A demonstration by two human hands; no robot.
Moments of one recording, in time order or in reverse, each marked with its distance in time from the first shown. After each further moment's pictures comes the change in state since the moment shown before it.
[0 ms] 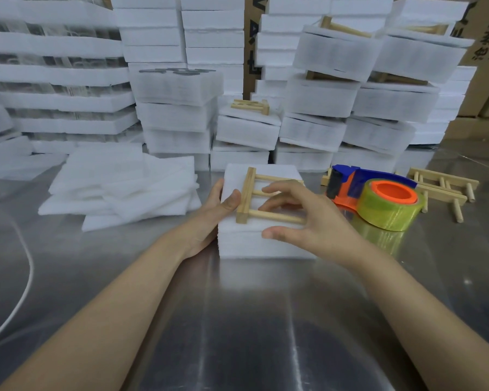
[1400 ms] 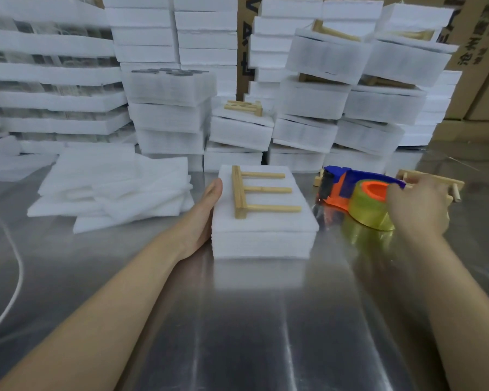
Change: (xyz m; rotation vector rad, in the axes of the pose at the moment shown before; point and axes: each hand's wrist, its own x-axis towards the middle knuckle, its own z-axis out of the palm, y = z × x) left_hand 0.010 -0.005 -0.004 -0.156 0.042 -0.081; right_hand -0.021 0.074 -0.090 -0.426 0.839 0.890
